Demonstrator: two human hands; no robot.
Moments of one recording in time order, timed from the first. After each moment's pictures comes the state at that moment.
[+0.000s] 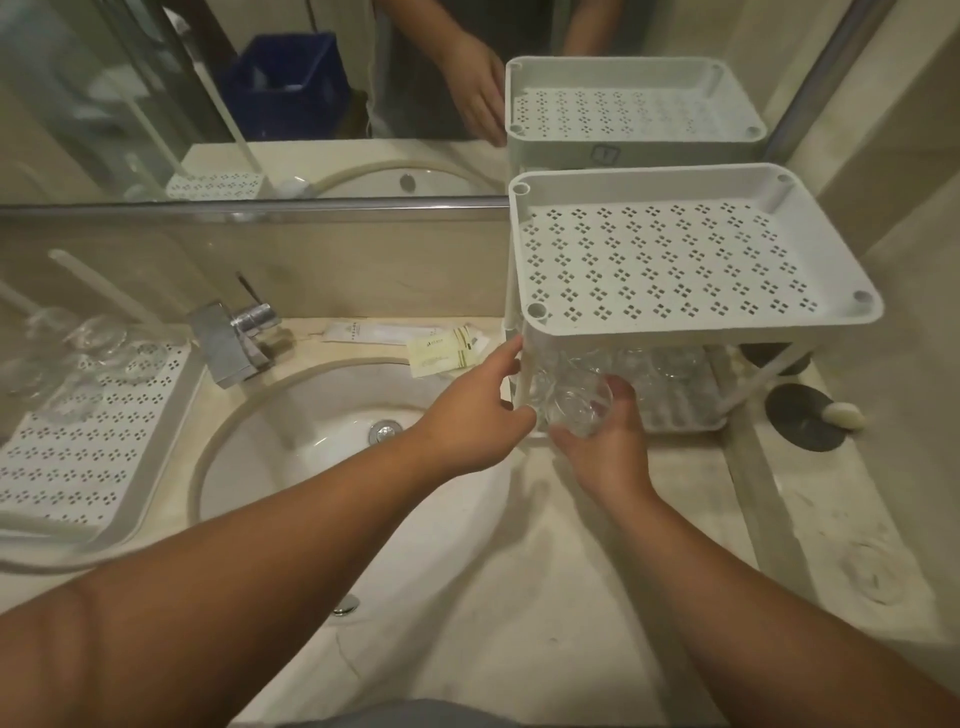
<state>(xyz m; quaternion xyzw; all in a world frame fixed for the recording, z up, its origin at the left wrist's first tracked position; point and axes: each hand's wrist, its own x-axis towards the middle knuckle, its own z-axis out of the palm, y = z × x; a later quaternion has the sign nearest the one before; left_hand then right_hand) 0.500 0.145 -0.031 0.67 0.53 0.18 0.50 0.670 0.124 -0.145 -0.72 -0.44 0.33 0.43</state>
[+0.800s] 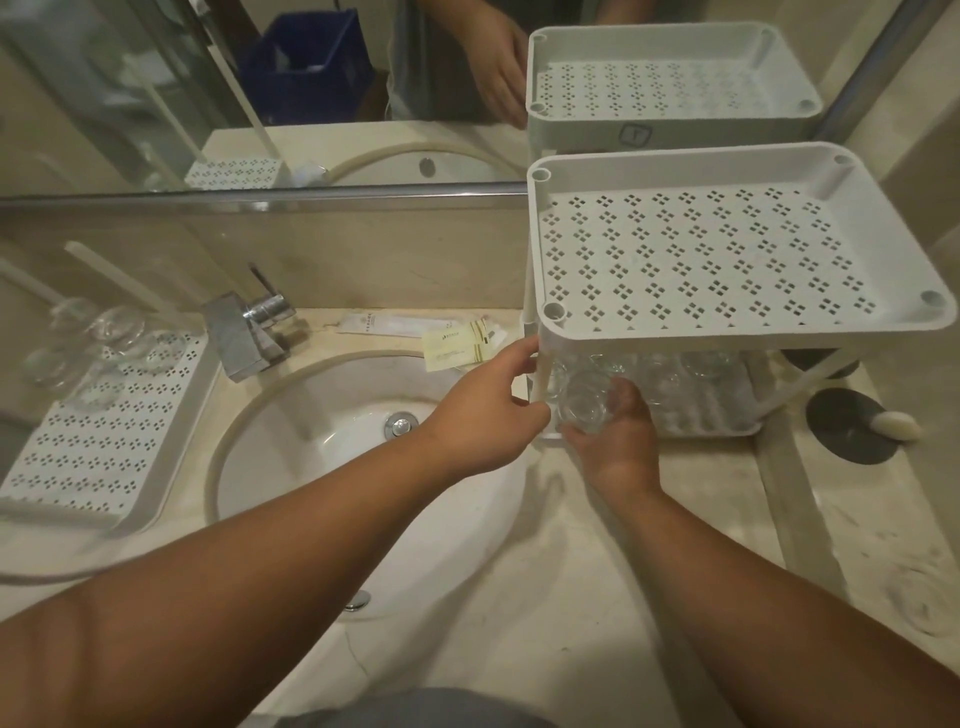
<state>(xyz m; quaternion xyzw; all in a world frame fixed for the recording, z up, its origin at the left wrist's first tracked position) 0.503 0.152 -0.032 0.63 0.54 0.21 0.53 0.672 0.150 -0.177 -0.77 -0.47 0.27 0.35</state>
